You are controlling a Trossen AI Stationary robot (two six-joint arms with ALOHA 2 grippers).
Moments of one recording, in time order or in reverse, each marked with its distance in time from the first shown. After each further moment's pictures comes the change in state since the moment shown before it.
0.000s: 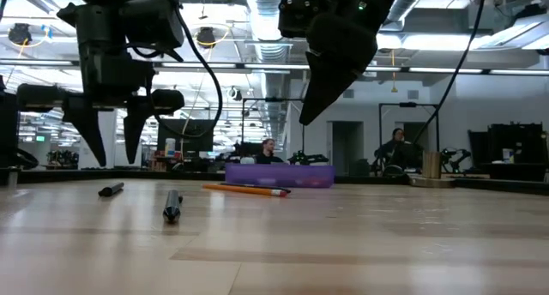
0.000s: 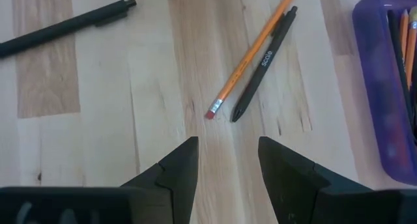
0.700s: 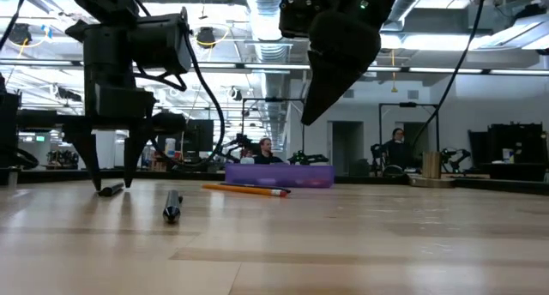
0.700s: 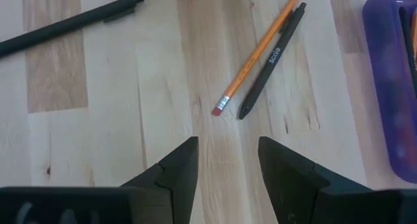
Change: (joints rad) left arm -0.008 0.150 -0.001 0.046 -0.017 0.037; right arm 0.006 0.000 0.000 -0.005 -0.022 0.002
